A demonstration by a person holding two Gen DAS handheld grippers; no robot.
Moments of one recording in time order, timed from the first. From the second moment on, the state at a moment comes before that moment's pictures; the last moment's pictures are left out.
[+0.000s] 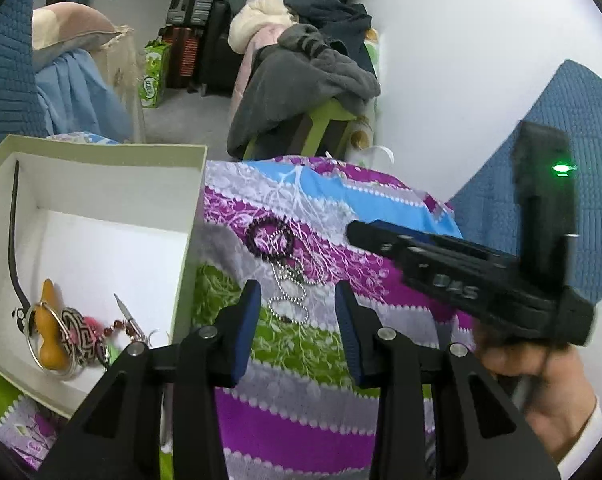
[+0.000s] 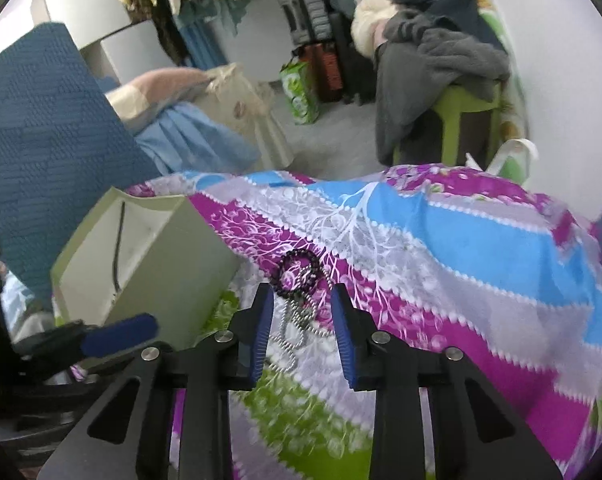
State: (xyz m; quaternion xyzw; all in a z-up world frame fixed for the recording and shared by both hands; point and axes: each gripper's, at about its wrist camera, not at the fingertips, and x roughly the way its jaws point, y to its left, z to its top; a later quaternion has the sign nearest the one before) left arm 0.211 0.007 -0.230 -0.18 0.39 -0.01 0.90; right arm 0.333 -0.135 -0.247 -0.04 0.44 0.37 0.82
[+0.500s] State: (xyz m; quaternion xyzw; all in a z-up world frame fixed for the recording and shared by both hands) left arm 0.226 -0.010 -0.227 -0.17 0.41 -0.03 0.90; right arm 0.377 -0.086 -0.310 -0.09 0.50 0.39 0.77
